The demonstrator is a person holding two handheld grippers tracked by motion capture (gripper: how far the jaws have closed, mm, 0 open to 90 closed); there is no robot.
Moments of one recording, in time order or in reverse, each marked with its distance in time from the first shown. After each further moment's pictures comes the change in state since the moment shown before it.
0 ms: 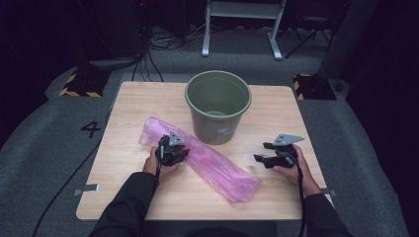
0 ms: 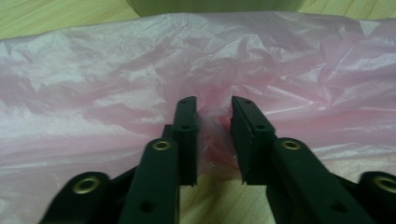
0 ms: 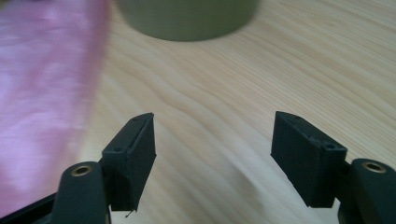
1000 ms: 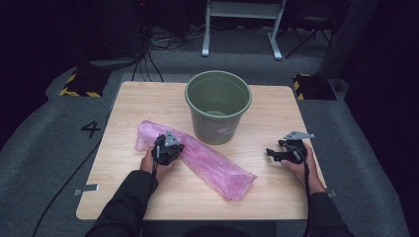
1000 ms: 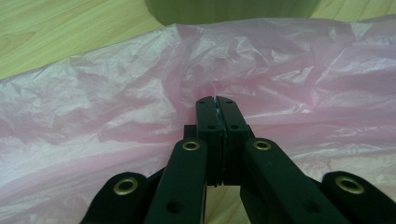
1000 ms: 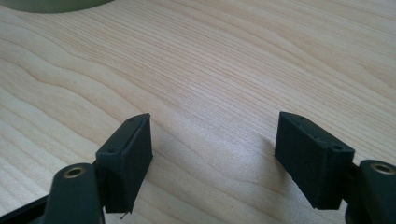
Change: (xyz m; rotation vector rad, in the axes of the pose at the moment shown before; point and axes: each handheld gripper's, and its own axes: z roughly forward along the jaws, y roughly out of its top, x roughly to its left) left arm 0.011 -0.006 -0.006 -0.038 0.038 0.027; right arm -0.040 -0.024 0.002 0.052 -0.169 0.154
